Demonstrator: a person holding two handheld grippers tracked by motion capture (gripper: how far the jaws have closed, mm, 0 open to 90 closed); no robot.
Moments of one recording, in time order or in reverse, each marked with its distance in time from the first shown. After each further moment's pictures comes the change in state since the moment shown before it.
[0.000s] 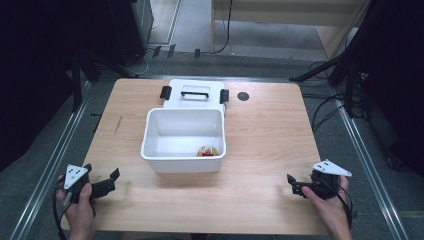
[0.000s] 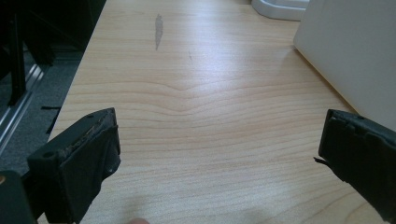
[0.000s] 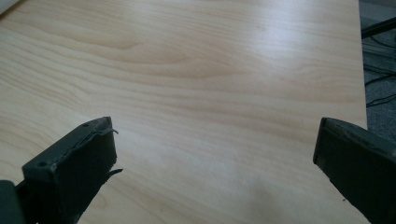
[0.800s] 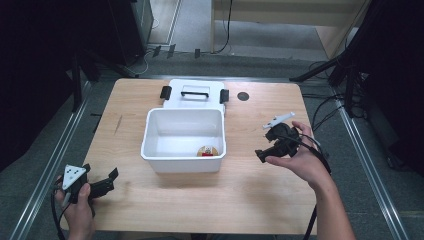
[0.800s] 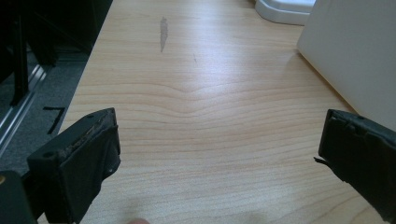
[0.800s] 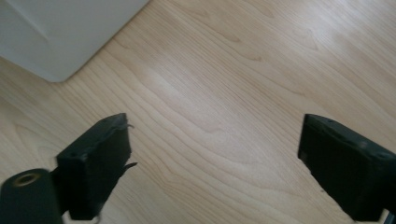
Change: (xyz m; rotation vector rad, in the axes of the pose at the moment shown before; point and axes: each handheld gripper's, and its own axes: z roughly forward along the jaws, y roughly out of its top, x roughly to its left) left arm 0.003 0.000 -0.001 -0.012 0.005 -0.012; right arm 0.082 0.150 0.029 0.305 0.115 -0.339
